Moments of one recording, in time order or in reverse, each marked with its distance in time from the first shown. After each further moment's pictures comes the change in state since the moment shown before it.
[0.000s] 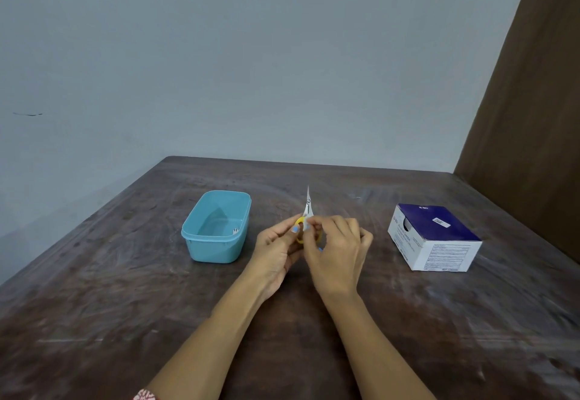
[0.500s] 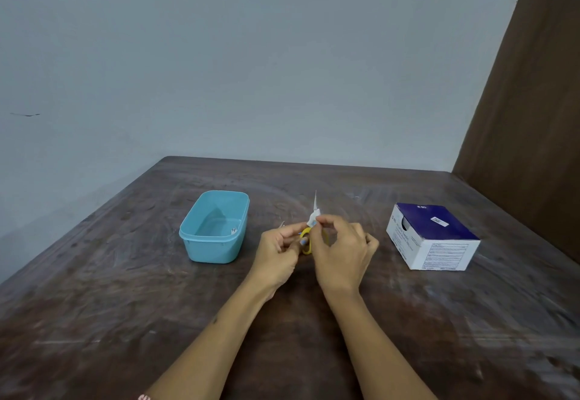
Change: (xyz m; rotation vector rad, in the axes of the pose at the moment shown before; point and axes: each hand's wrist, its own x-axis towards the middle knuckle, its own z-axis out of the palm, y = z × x) left_hand 0.000 -0.011 0.000 0.446 -0.003 0.180; right_hand 0.003 0.000 -0.004 0.110 -0.011 0.242
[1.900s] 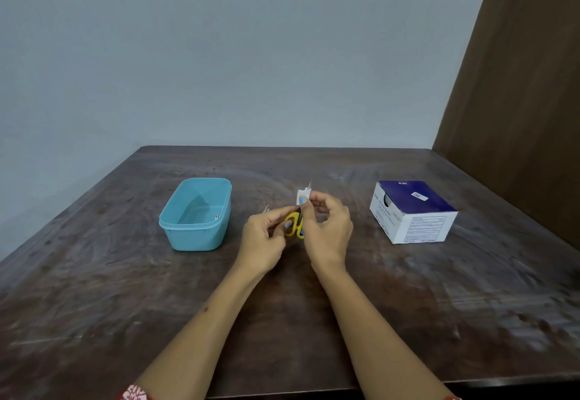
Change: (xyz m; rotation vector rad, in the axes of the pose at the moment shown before) left_hand 0.000 -0.005 -0.003 0.274 0.012 0.114; right_hand 0.004 -0.002 -0.004 0.393 -0.115 0.317
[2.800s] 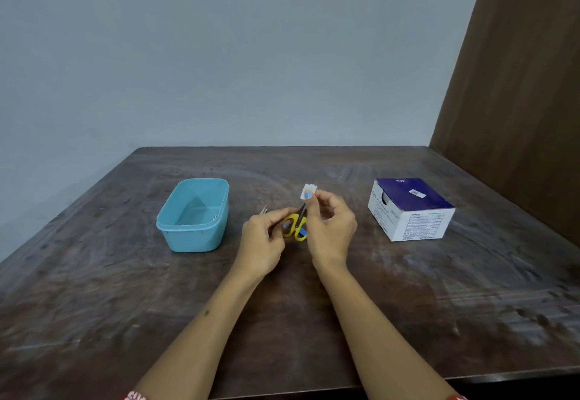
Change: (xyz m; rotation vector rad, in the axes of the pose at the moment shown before) left_hand 0.000 -0.005 0.000 0.158 -0.002 0.063; right_hand 0.003 0.000 -0.001 0.096 0.092 0.049
